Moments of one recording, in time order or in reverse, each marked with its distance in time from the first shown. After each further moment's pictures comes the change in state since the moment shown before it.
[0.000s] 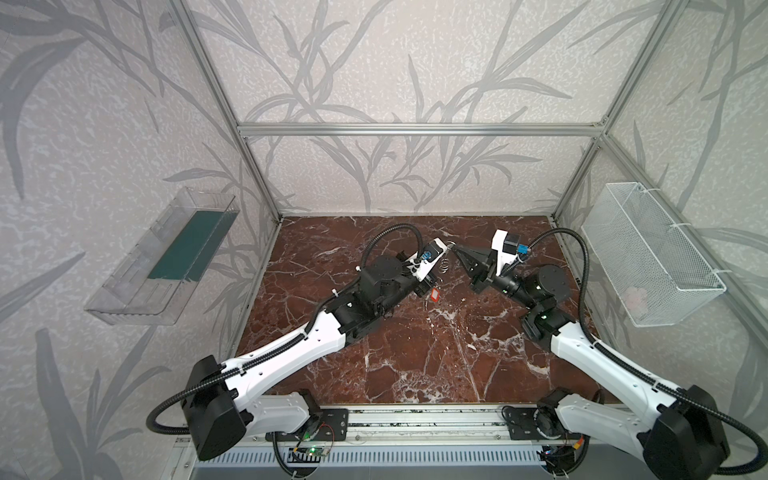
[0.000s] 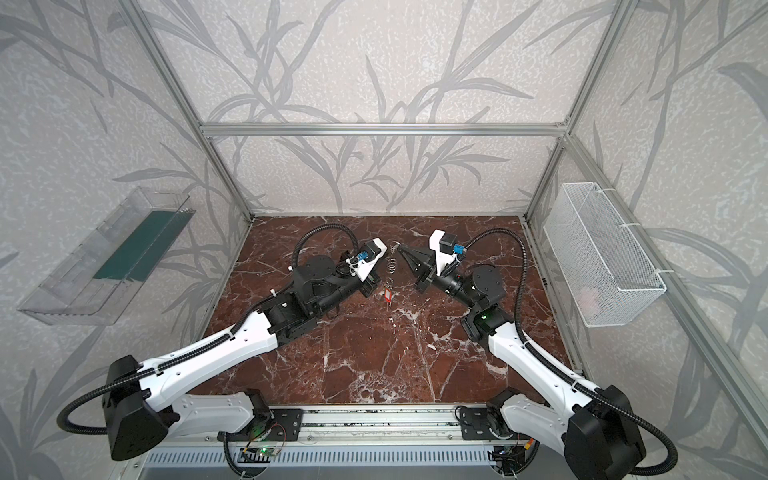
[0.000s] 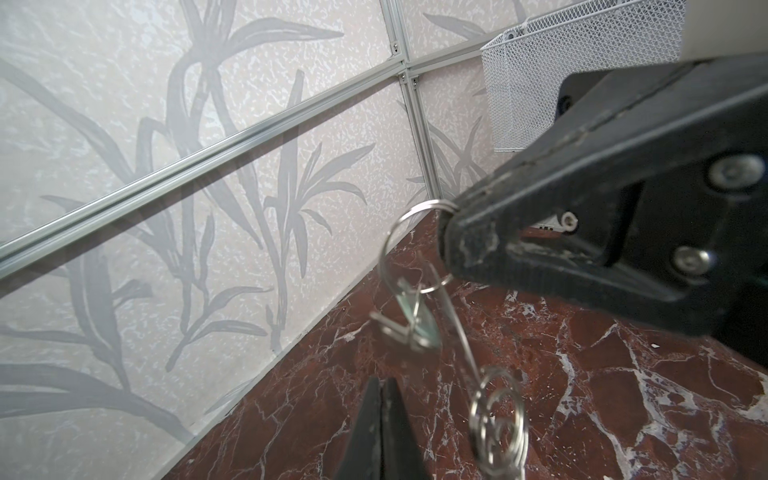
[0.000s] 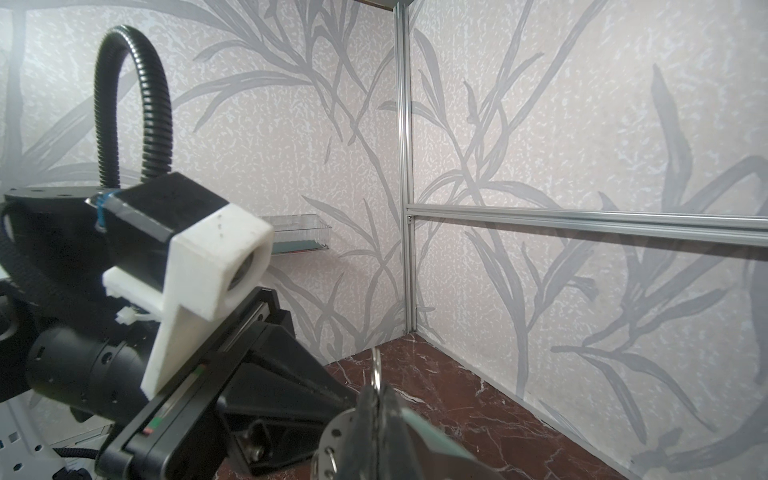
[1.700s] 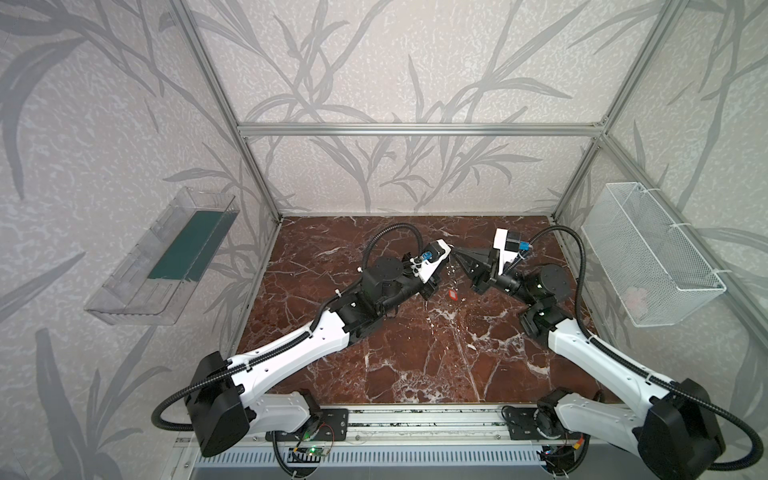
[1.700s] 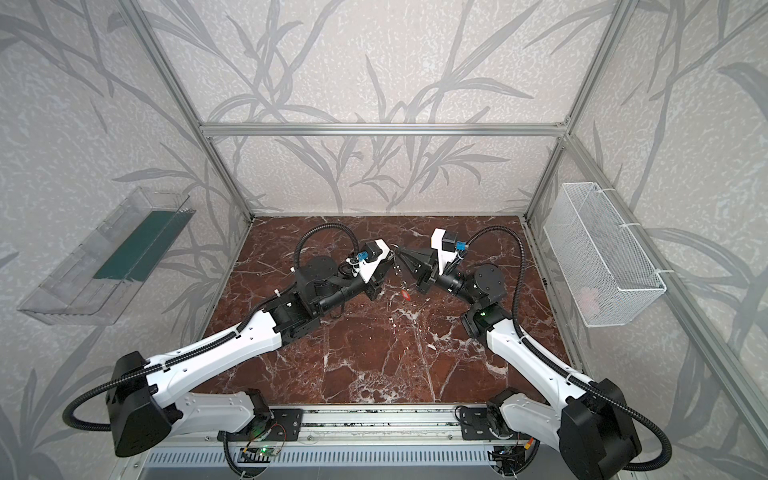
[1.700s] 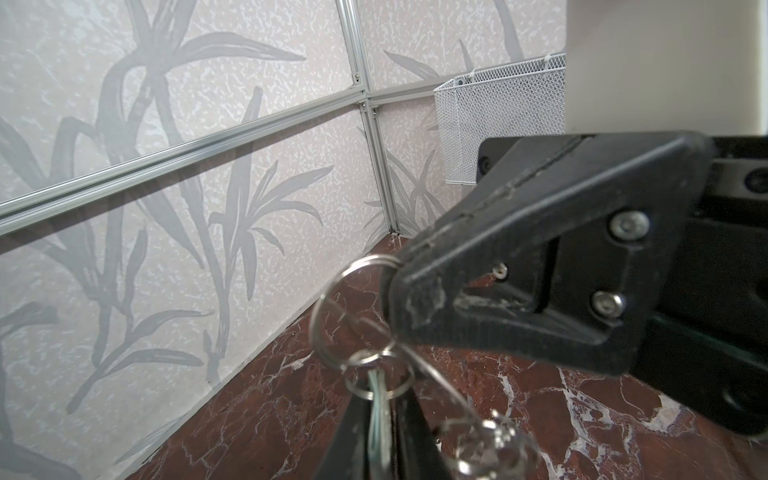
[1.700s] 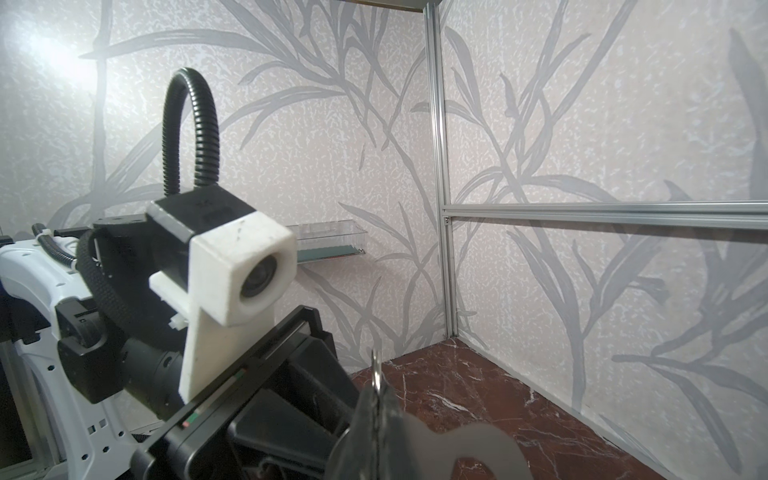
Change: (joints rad) left arm 0.000 0.027 -0.014 0.077 0.159 -0.113; right arm -0.025 0.037 0.000 0.097 -0.138 0.124
